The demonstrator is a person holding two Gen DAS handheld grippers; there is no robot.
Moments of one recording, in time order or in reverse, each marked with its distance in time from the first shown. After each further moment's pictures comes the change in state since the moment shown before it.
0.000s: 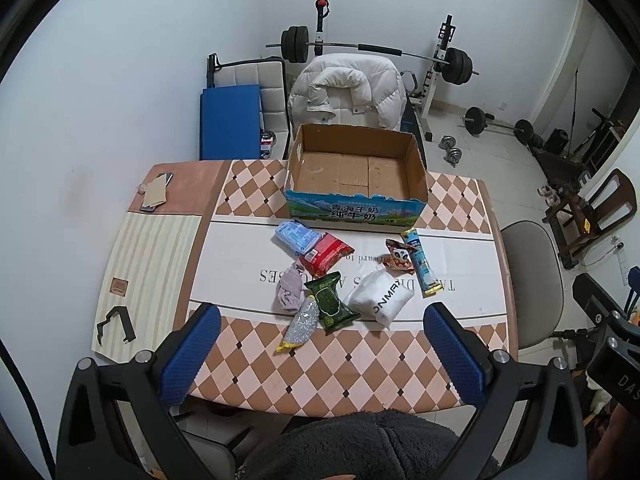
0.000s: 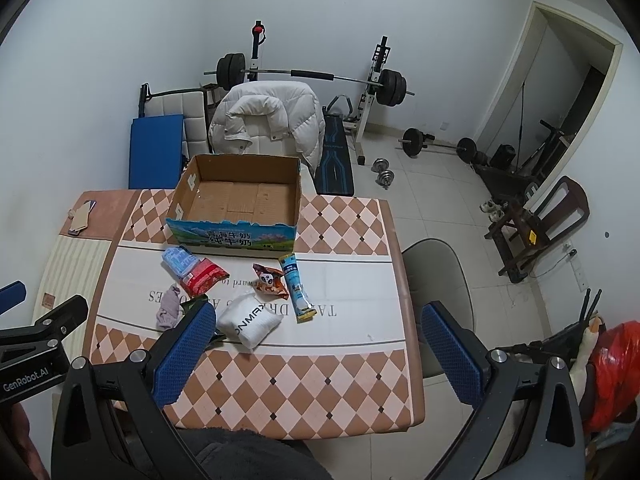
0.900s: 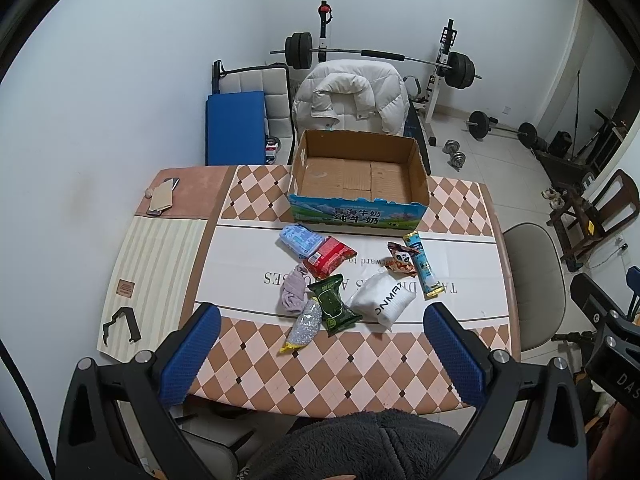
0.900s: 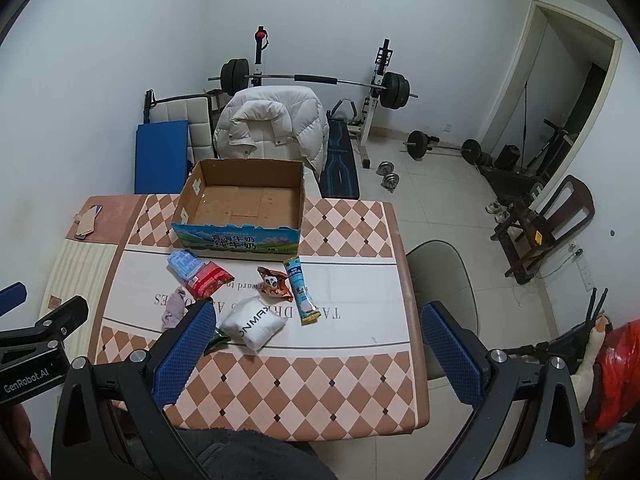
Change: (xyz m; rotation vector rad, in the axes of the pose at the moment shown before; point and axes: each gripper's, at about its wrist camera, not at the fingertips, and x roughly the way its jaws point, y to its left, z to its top) left arm -0.006 0.006 0.008 -0.007 -0.009 0.011; right arm -0.009 0.000 0.009 0.009 -0.006 0.021
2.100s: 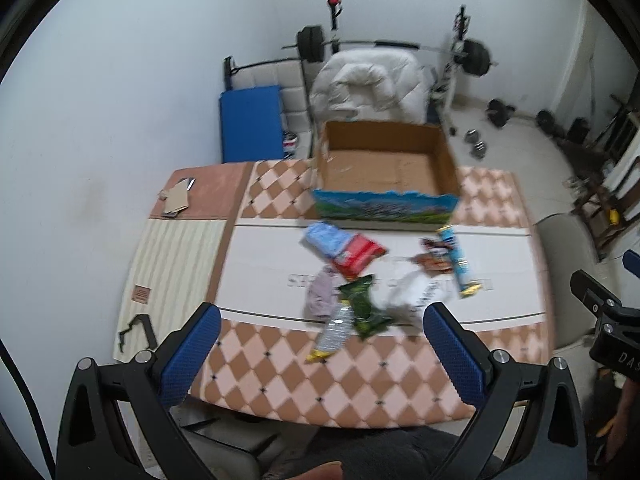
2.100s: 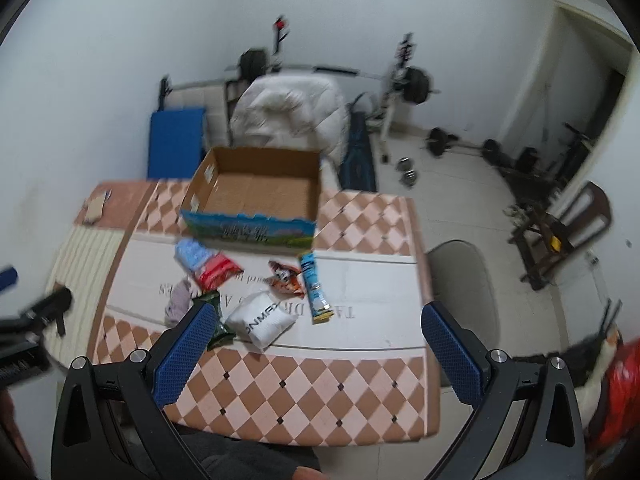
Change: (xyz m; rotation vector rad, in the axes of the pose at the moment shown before) left arm 0.056 0.009 0.001 0.036 0.024 0.119; right arm 0.061 0.008 0.002 -0.078 0.046 0.082
